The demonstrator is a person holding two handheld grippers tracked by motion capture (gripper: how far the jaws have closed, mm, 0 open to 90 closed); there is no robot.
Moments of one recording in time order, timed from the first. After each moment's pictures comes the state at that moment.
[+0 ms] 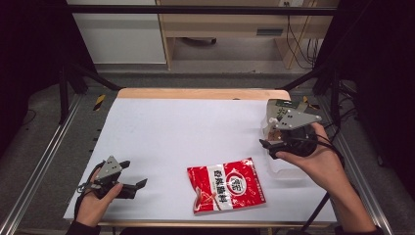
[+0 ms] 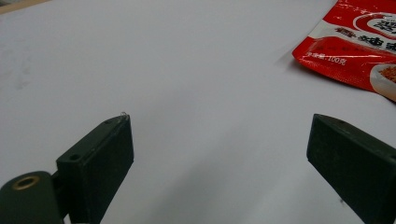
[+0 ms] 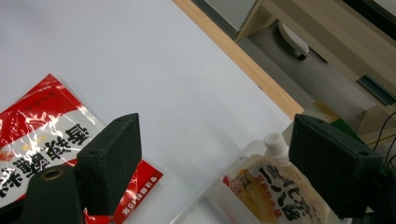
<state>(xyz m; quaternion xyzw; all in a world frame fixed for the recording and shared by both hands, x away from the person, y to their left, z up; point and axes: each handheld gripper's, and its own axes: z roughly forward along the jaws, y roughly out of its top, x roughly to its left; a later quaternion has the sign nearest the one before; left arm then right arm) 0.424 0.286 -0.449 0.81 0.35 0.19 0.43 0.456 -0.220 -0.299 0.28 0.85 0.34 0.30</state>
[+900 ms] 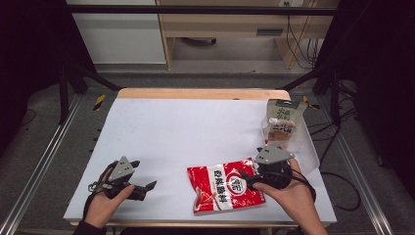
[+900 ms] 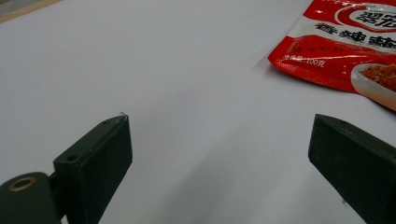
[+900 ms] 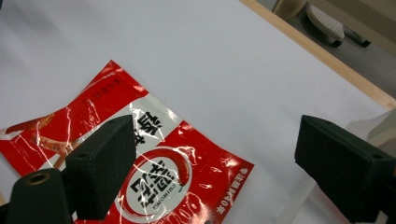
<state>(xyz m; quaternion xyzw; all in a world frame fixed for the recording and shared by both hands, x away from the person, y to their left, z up) 0.425 0.253 -0.447 0.83 0.31 0.20 0.42 0.413 -0.176 -0.372 0.30 0.84 0.37 0.26</state>
